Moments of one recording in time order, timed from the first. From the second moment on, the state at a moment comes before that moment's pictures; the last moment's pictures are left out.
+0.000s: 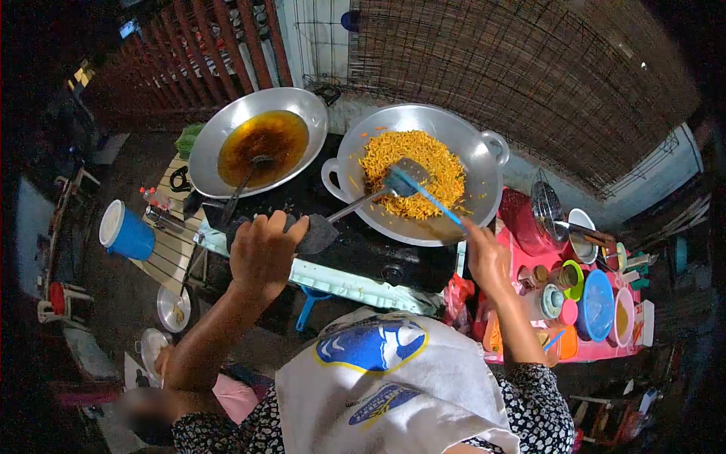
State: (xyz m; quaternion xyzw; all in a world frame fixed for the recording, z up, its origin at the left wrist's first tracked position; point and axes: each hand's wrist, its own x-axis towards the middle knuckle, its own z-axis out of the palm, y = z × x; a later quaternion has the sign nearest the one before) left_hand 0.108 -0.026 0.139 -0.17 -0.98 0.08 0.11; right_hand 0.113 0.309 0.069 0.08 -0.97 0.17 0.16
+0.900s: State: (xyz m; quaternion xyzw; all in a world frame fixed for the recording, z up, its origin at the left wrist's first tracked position) left_hand 0.114 -0.030 0.141 -0.16 -0.97 0.04 0.17; right_hand 0.149 0.348 0.029 -0.09 -0.84 0.51 0.14
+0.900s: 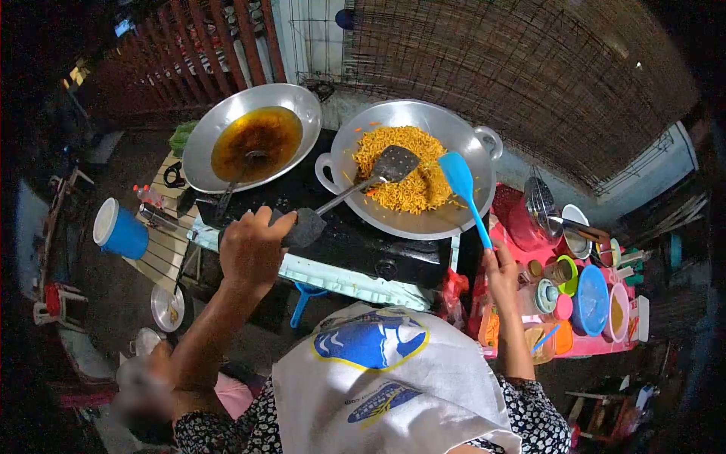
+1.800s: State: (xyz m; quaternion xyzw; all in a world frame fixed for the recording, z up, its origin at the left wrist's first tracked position) left_hand 0.182 -0.139 0.132 0.16 -0.68 -0.71 0.09; right_hand 0.120 0.134 -0.026 -0.14 -0.66 0.72 -0.16
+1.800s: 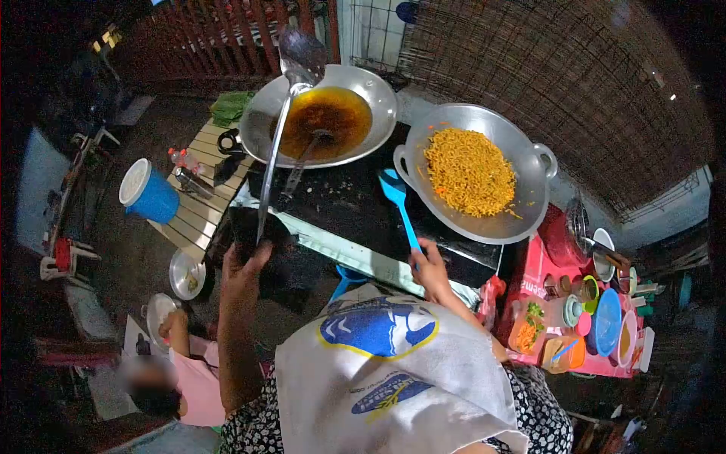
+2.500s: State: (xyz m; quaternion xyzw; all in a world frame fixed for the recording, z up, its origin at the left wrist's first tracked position) left_hand 0.161 -0.185 0.067 0.04 -0.69 -0.71 -0.13; right_hand 0.098 0.037 0.042 0.04 -0.62 0.75 -0.22
